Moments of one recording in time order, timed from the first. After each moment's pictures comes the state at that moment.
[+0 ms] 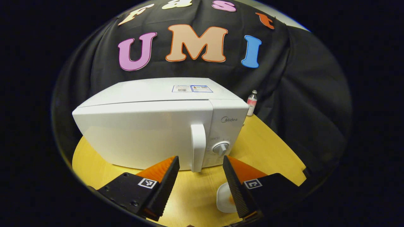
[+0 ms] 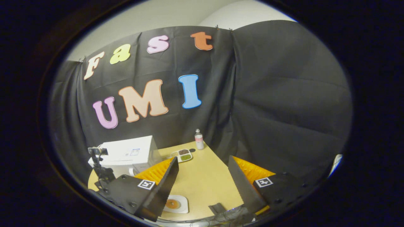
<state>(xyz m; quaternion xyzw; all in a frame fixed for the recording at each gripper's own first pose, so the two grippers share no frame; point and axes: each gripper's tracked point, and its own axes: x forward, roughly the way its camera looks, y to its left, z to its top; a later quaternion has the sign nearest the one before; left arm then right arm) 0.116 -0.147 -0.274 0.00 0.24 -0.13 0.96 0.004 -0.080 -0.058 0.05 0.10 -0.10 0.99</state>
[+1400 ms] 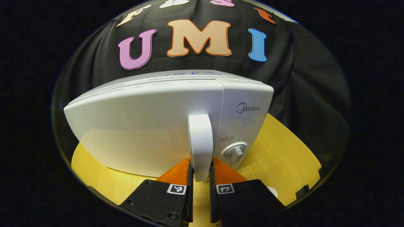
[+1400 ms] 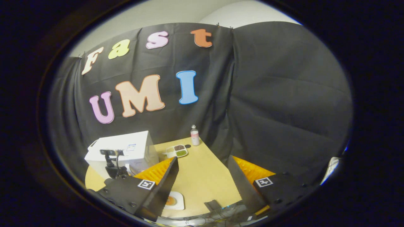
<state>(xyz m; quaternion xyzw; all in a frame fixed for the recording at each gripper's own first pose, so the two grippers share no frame) 0.158 -0.143 -0.316 0.03 0.24 -0.09 0.97 -0.003 -0.075 -0.067 0.03 0.12 -0.11 0.99</state>
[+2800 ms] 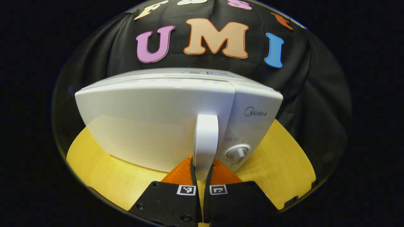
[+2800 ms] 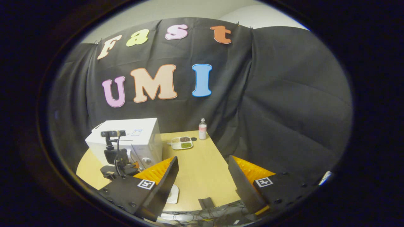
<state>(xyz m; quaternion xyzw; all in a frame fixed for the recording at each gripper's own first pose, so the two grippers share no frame) 0.131 -0.137 -0.318 -0.03 0.25 -0.01 0.97 -0.001 -0.068 -0.093 -0.03 0.15 -0.05 0.99</state>
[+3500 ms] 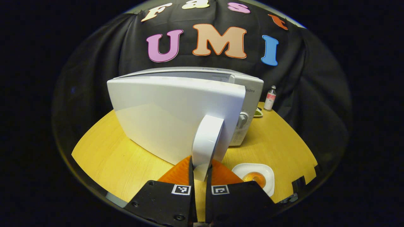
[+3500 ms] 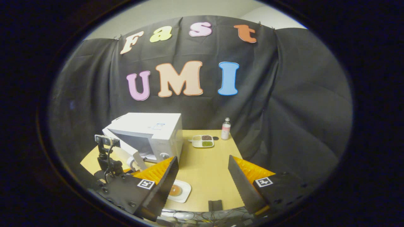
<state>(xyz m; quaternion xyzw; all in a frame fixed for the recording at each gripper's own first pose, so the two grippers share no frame) 0.028 -0.093 -0.317 0.00 0.25 0.00 0.97 0.009 -0.014 -0.110 -0.04 0.16 0.08 0.98</state>
